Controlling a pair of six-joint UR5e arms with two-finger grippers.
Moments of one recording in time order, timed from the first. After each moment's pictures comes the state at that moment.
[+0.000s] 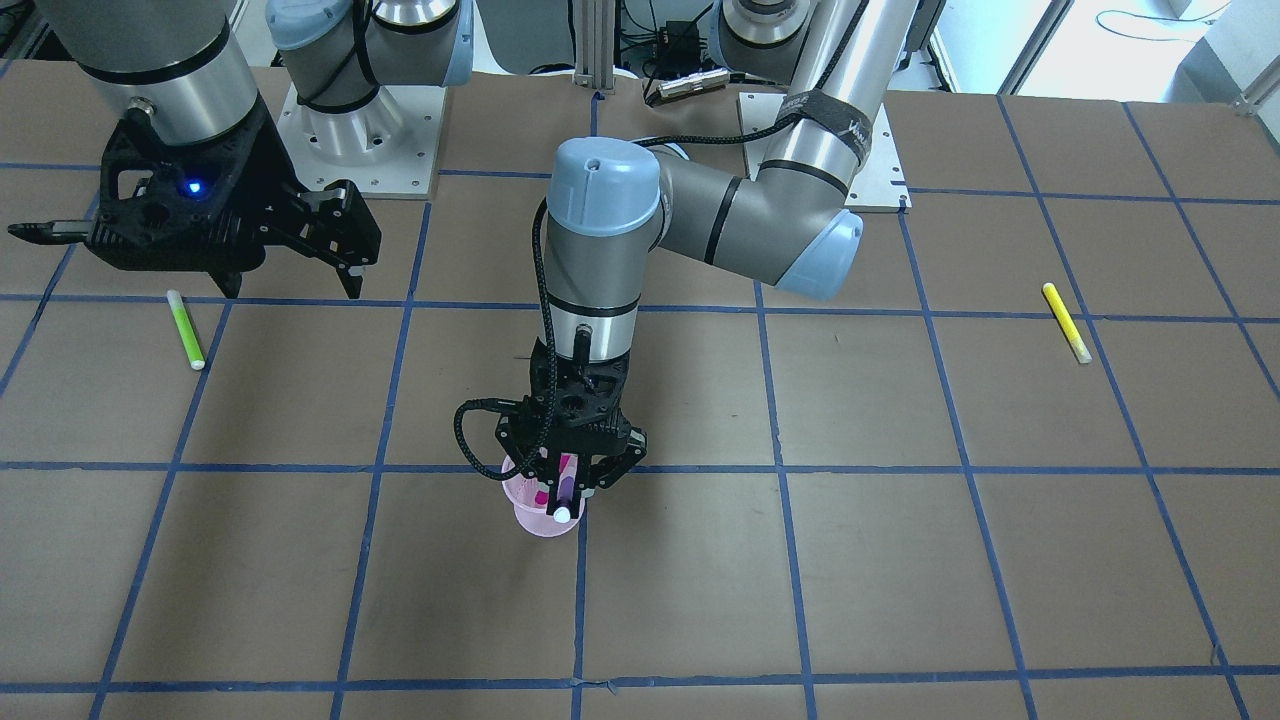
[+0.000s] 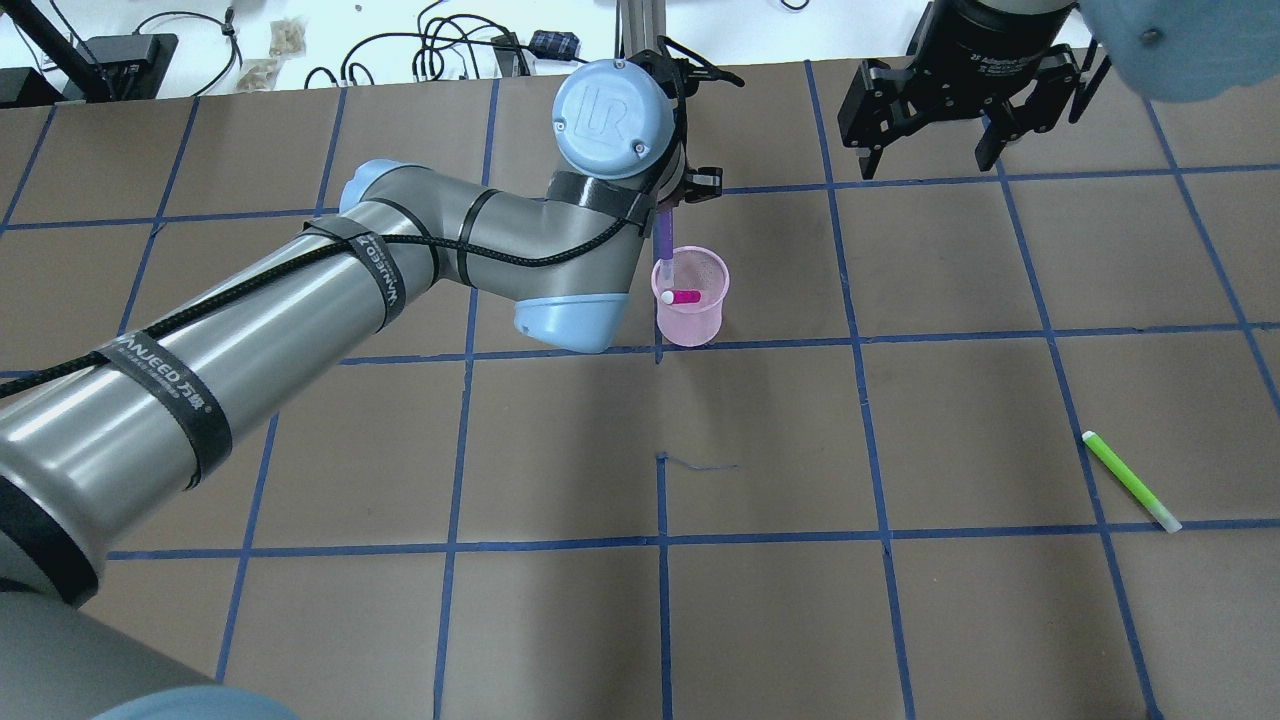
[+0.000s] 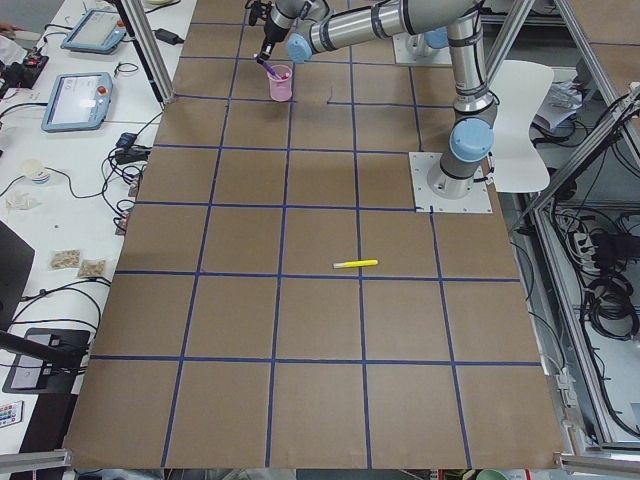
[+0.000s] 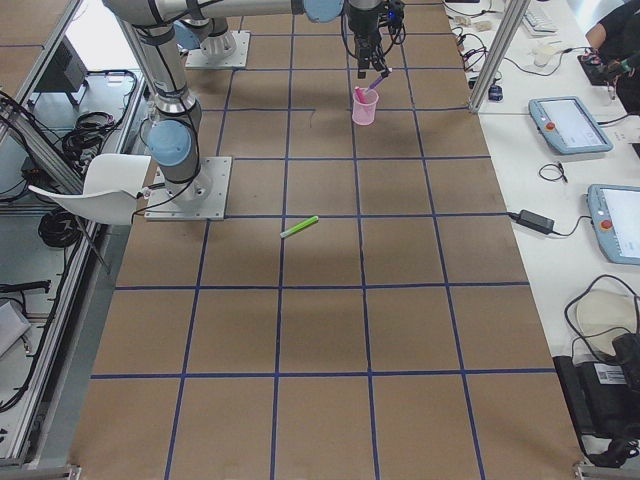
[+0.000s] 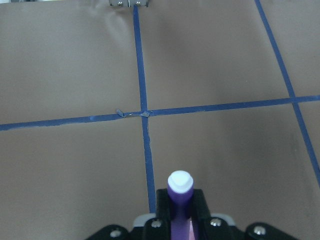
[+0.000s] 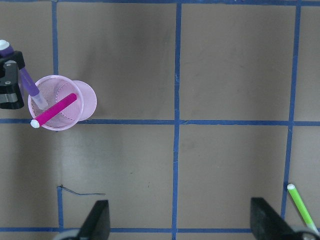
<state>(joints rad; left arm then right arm) -1.97 -2.04 -1.61 -0.57 1.65 -0.28 1.61 -1.48 1.43 -1.57 -1.58 0.01</state>
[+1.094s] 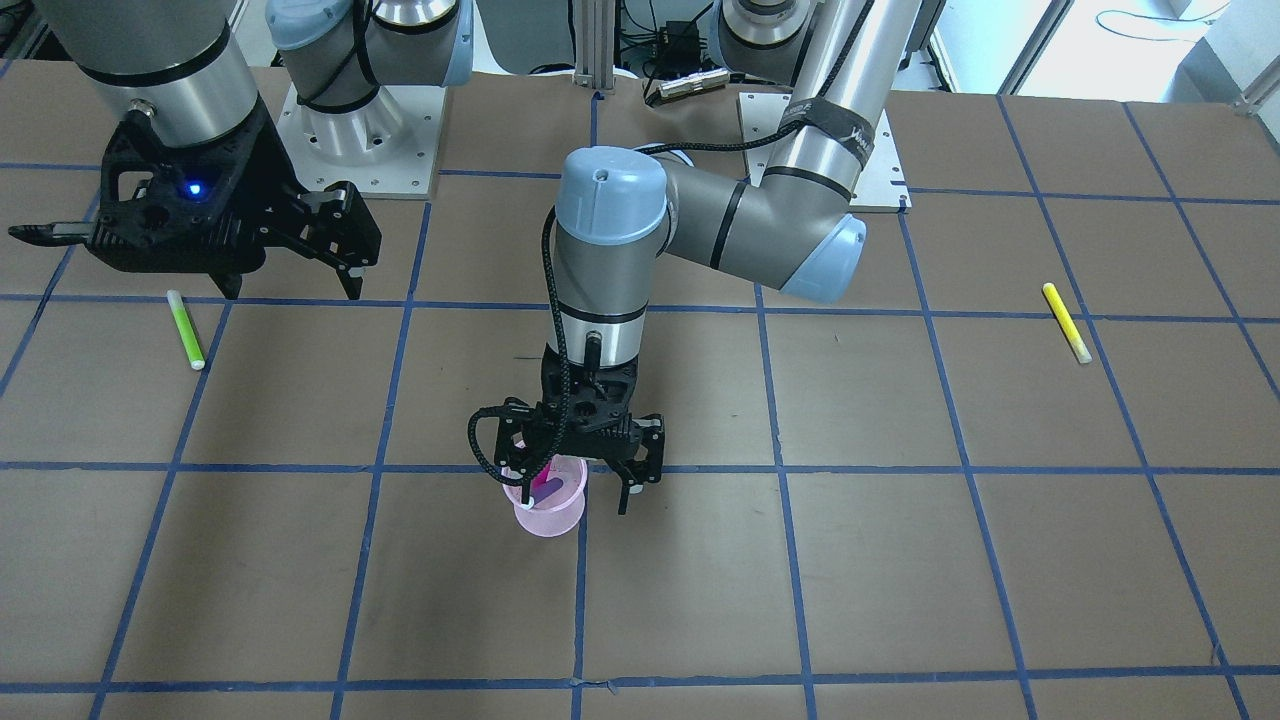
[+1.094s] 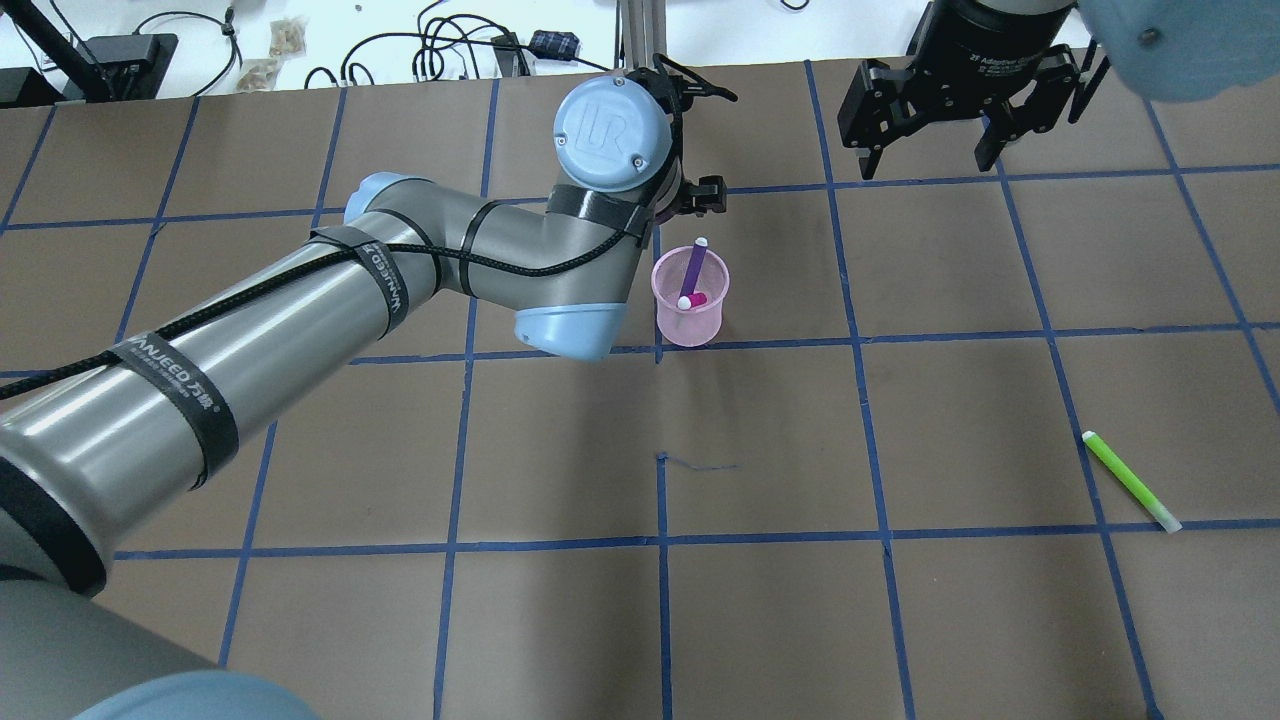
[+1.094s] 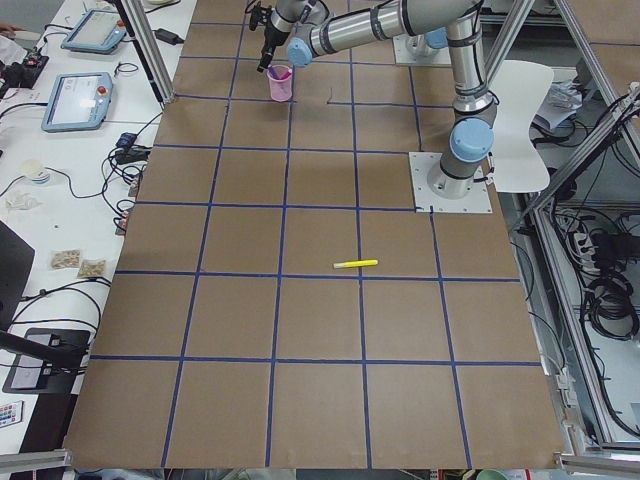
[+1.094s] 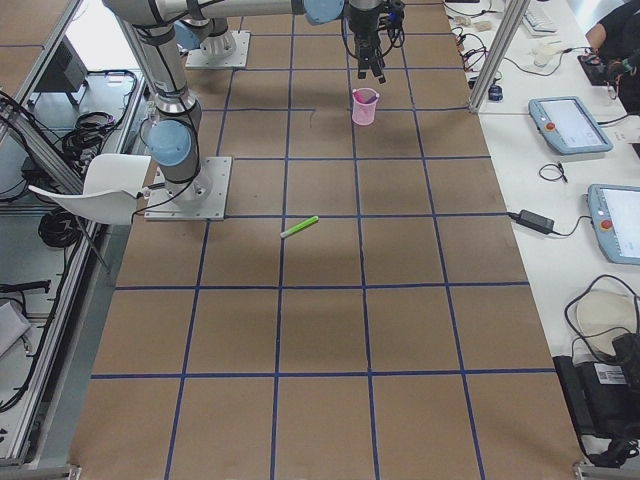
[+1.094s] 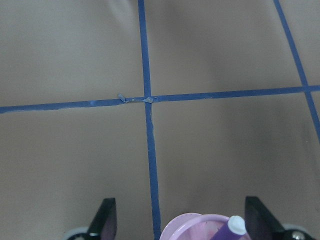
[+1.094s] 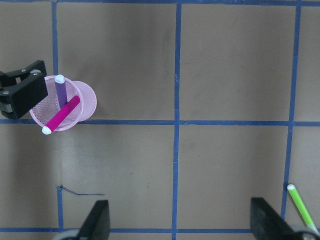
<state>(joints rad) -1.94 -2.03 -1.62 -0.56 1.65 -0.29 1.61 -1.47 1.43 -1.57 -1.58 0.01</state>
